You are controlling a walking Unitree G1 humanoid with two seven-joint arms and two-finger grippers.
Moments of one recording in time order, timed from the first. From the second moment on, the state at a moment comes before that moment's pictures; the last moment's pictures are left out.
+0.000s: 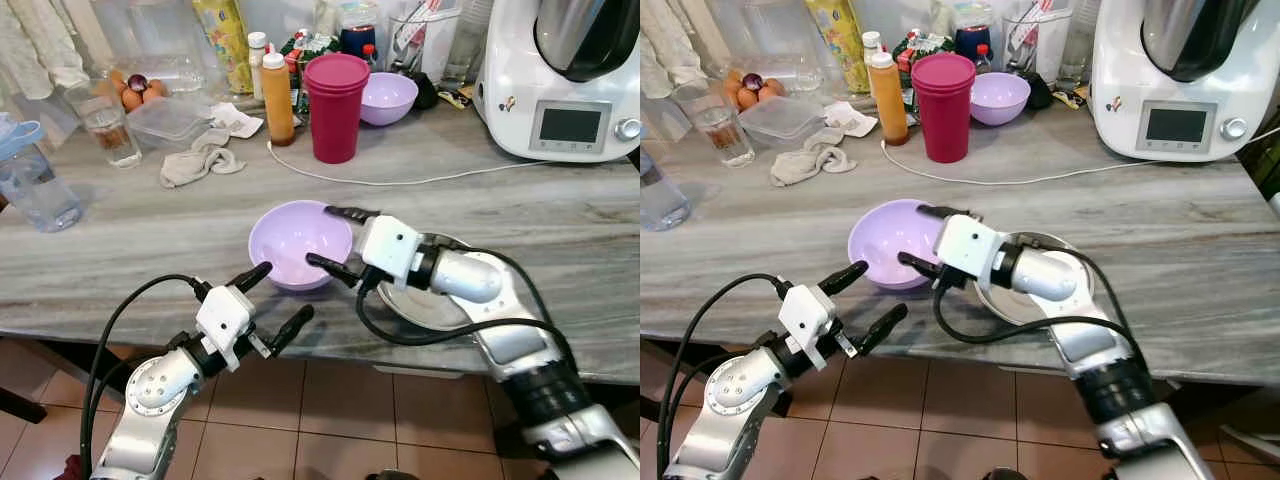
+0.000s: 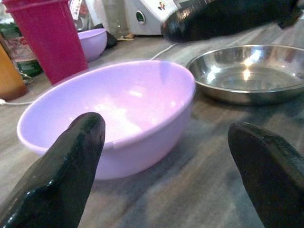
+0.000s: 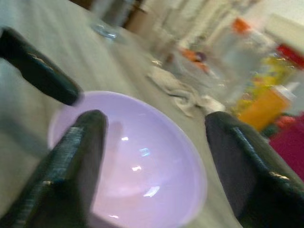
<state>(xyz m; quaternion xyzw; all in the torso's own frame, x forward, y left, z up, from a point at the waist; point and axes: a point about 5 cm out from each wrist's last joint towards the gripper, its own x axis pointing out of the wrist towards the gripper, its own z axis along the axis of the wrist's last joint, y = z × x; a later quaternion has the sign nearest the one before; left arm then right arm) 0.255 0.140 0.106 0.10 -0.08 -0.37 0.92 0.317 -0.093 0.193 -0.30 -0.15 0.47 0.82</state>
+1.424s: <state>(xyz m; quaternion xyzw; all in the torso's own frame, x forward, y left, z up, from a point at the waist) 0.268 0.171 0.110 0.11 -0.08 -0.32 0.94 0.291 -0.176 0.147 -0.18 0.10 0.14 0.97</state>
